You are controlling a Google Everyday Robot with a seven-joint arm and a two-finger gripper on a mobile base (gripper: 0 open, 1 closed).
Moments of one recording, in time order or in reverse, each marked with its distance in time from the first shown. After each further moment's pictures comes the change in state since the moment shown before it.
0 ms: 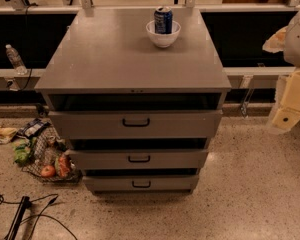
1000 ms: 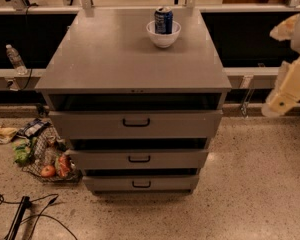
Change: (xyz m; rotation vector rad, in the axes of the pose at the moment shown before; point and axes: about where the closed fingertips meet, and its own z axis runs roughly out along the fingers) arm -0.001 -0.032 -0.002 0.083 -0.110 0.055
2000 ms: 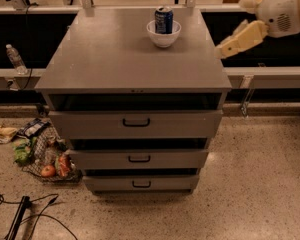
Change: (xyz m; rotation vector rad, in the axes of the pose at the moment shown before) arm -0.076 -0.128 0.055 0.059 -0.622 0.183
